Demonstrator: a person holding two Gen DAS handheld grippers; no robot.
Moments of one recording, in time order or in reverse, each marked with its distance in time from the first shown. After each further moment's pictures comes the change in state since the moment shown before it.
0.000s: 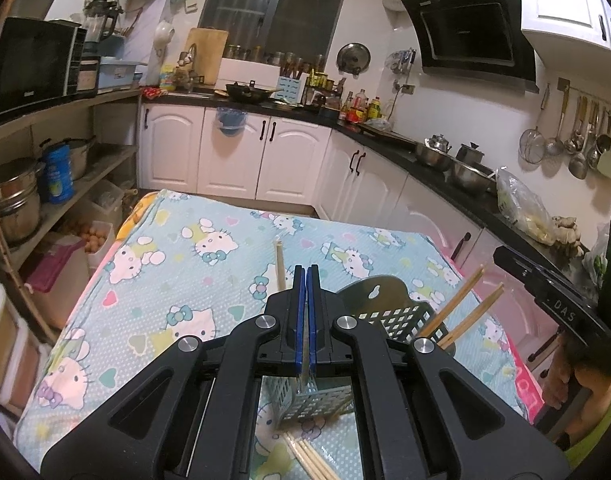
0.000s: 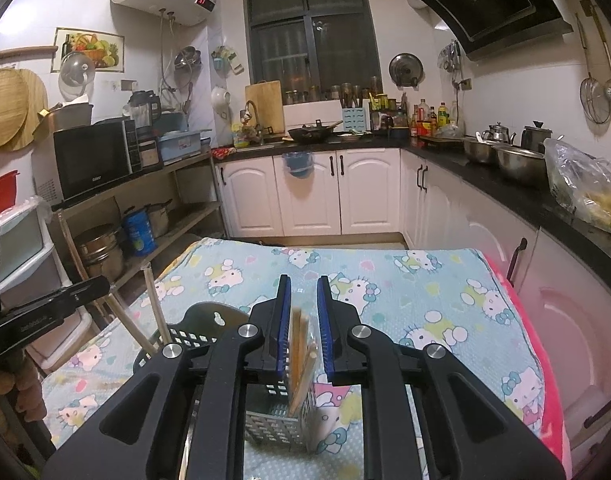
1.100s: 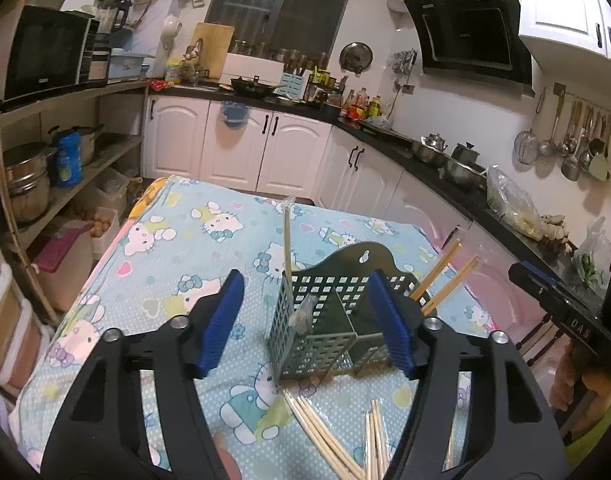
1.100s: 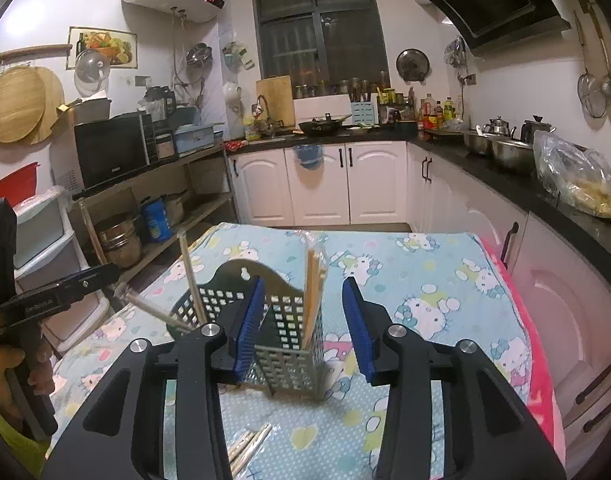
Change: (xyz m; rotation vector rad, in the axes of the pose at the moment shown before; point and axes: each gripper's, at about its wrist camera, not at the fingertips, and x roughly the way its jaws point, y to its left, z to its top) left arm -0.043 0.005 -0.023 -0.030 0.012 -0.009; right arm -0.064 0.007 -0.025 -0.004 0.029 0.041
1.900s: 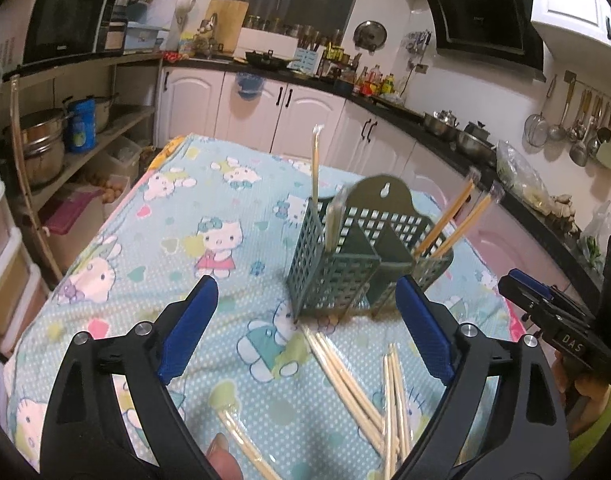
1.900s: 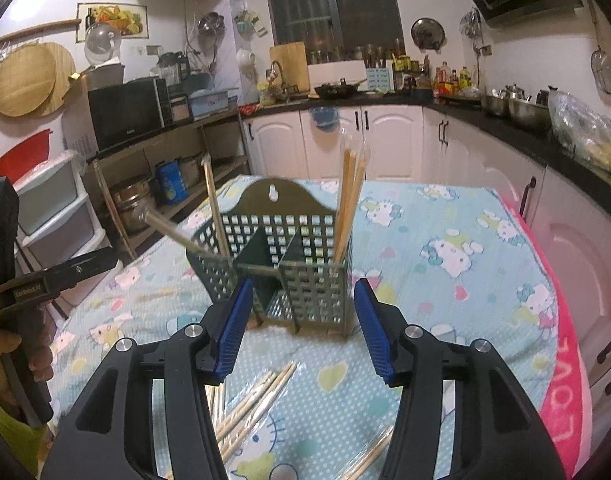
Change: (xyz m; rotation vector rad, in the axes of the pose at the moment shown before) left arm -0.012 0.017 -0.051 -0.029 0.094 0.035; right arm 0.004 0.023 -0.058 -0.004 0.128 0.050
